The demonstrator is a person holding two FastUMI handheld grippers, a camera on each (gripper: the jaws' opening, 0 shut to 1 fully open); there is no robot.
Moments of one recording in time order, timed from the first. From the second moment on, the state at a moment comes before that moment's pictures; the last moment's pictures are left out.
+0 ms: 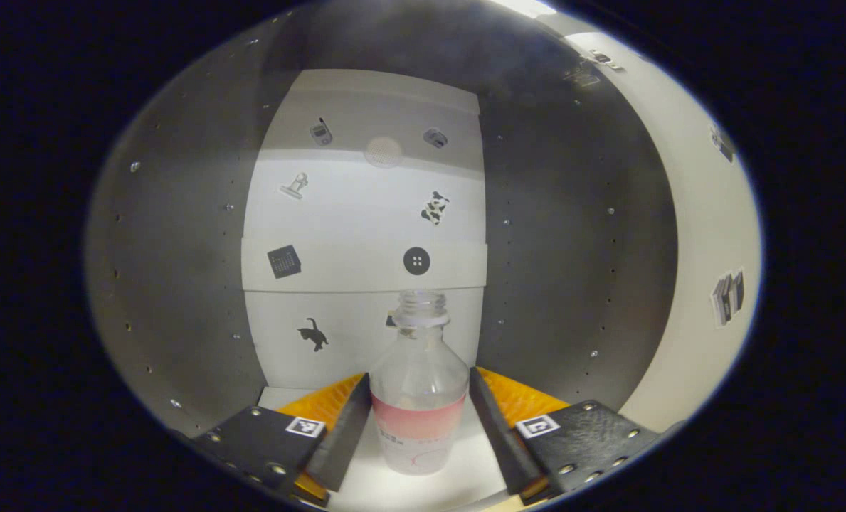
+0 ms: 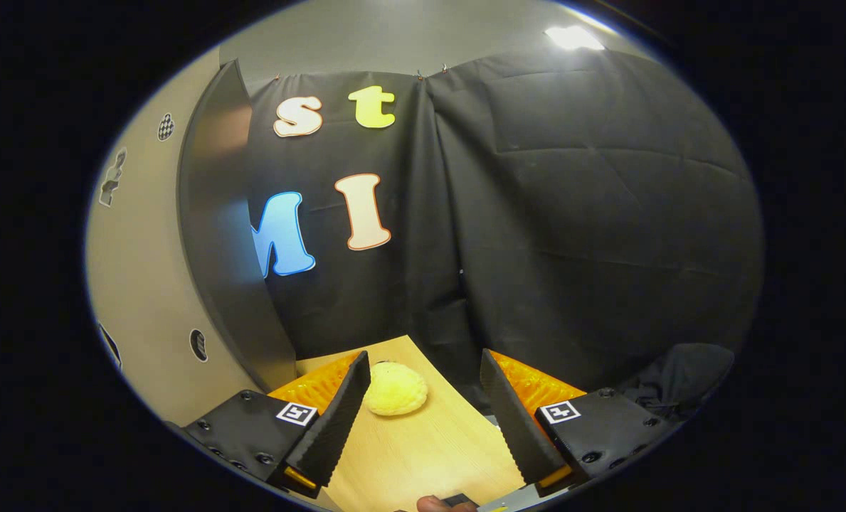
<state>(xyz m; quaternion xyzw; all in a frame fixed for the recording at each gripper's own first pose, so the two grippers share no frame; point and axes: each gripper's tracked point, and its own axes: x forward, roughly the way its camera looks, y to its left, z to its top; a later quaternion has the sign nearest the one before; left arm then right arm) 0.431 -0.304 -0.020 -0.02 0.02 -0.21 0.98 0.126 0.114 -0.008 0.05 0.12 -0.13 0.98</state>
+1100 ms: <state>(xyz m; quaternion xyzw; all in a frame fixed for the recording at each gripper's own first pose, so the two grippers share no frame) 0.235 -0.168 0.036 -0.01 -0.04 -0.14 0.99 0.129 0.149 -0.007 0.05 0.11 -0.03 0.99</state>
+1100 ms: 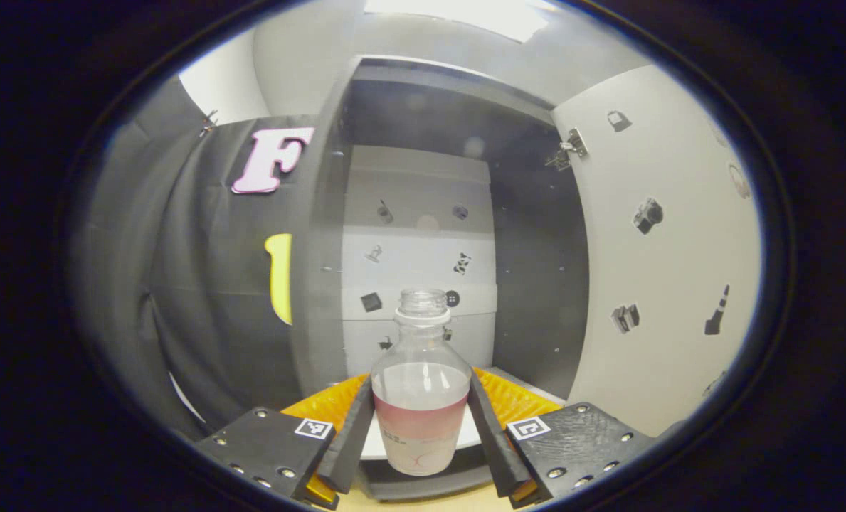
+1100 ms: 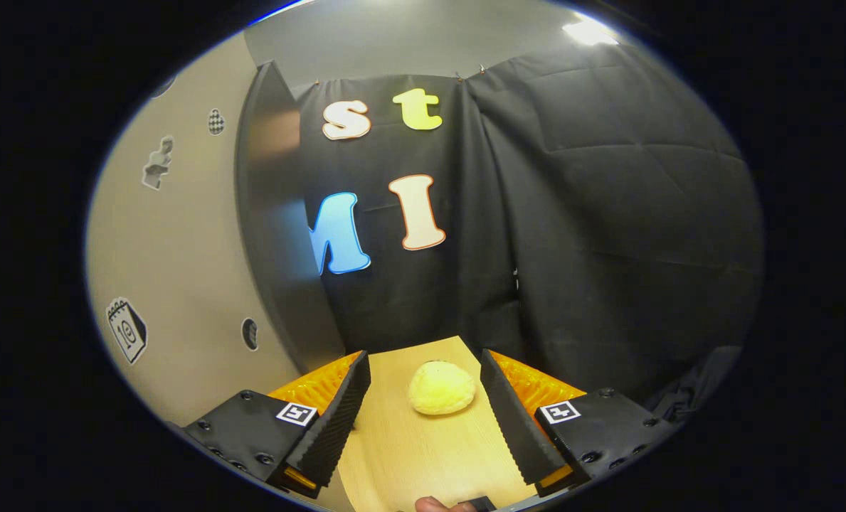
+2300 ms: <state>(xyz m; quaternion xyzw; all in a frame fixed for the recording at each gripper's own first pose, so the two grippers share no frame) 0.051 -0.082 -0.268 -0.01 0.01 0.01 1.00 0.120 0.137 0.005 0.05 0.04 -0.04 1.00</state>
